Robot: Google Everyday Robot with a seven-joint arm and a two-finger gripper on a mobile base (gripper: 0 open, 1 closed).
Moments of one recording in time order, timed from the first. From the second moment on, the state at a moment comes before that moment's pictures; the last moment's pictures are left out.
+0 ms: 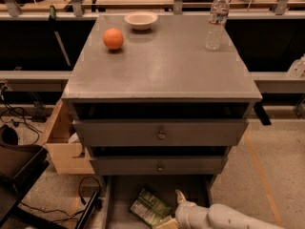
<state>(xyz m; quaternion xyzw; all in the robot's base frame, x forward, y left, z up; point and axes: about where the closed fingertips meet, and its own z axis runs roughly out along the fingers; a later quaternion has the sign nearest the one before) 0.439 -0.058 0.322 -0.38 0.80 0.26 0.38</state>
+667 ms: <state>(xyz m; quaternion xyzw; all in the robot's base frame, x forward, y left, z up) 0.460 -0.068 0.248 -0.38 0.80 0.25 0.38</state>
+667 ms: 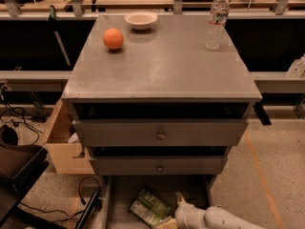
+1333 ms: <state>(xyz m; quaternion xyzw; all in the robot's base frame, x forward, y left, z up) 0.465 -0.036 0.235 -0.39 0.79 0.27 0.38</state>
